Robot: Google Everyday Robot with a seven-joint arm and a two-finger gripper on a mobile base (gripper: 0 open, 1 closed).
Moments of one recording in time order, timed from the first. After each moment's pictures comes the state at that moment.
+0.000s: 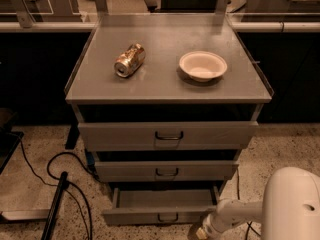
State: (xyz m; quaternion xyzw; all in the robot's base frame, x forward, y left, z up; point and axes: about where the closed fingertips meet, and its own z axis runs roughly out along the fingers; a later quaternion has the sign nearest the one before) arm 0.421 -0.188 0.169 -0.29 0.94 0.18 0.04
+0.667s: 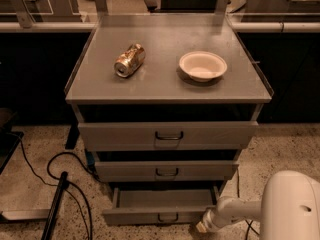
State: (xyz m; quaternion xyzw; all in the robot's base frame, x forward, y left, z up) arm 0.453 -0.193 0.156 -0.30 0.94 0.17 0.08
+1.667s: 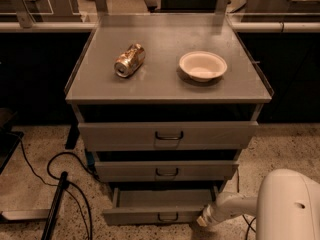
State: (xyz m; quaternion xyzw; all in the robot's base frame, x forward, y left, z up) arm 0.483 -0.200 0.155 -0.31 0.93 0.15 0.10
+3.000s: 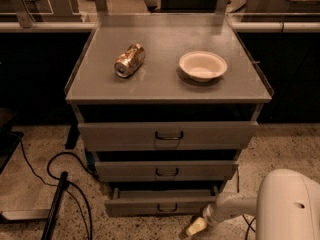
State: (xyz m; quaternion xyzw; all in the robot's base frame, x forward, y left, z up) arm 0.483 -0.200 0.155 -0.31 0.93 0.15 0.10
